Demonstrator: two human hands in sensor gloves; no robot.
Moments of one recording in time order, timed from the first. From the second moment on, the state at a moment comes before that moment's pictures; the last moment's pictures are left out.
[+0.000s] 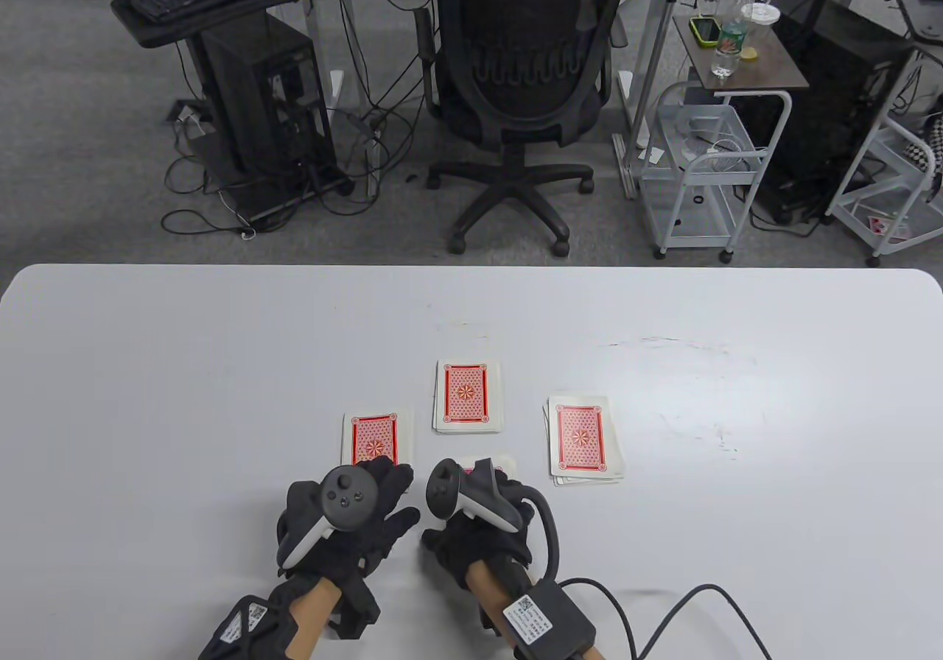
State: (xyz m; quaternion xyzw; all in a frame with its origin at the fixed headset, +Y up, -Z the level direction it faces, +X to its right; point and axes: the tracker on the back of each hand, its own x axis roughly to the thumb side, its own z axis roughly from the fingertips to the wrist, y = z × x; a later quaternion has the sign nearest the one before) left_hand -0.183 -0.760 -0.327 -0.09 -0.07 0.22 0.97; right_hand -0.007 -0.778 -0.343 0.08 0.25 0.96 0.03
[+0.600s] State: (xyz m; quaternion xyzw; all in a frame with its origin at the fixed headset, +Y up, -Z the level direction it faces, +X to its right) left_hand -0.186 -0.759 -0.327 -0.09 -0.06 0.23 0.97; right_hand -0.024 -0.785 -0.342 0.06 0.23 0.97 0.00
